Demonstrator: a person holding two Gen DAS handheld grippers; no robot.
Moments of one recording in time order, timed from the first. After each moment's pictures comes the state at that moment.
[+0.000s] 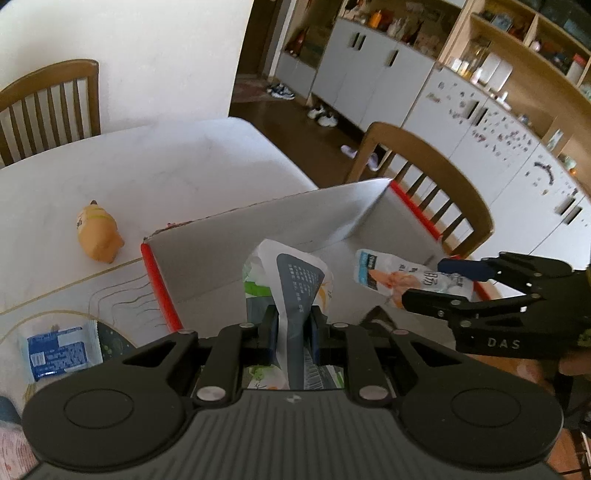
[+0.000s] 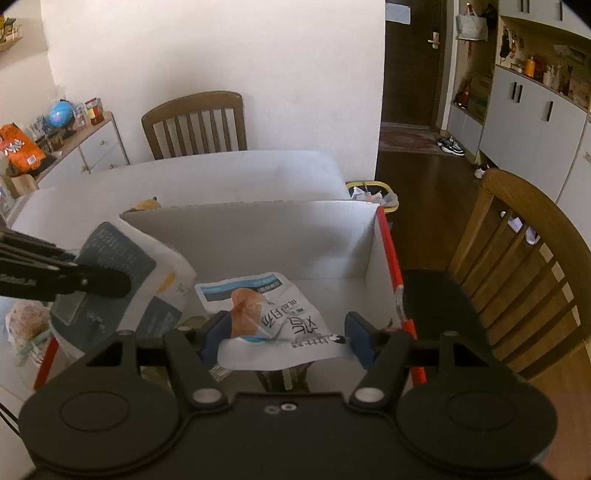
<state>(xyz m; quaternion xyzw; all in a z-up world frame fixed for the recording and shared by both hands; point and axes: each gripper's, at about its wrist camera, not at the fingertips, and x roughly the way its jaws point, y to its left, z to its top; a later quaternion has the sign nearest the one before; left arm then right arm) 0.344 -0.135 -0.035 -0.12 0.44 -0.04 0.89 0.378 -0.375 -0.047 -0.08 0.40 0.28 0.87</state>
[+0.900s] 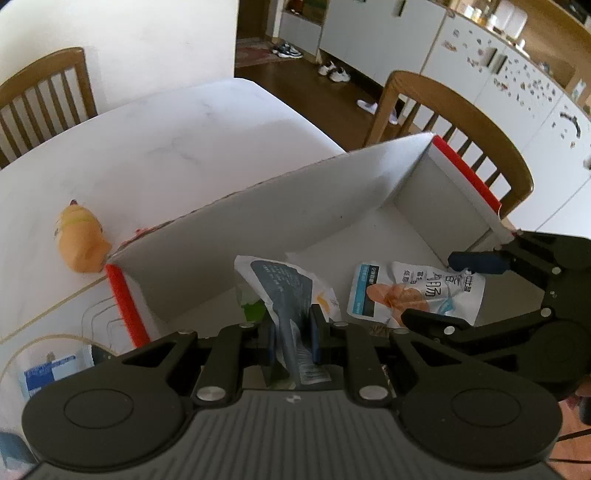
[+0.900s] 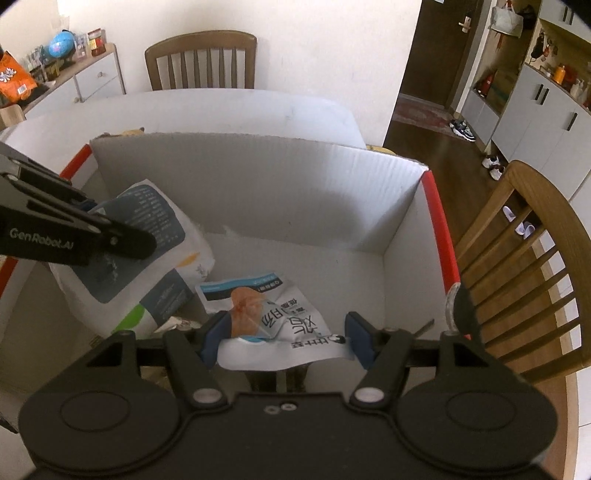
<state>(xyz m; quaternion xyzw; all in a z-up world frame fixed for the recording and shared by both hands) 0.398 -0.148 -0.069 -0.06 0.51 -0.04 0.86 0.402 -0.337 -0.095 -0.17 0.44 0.28 0.83</state>
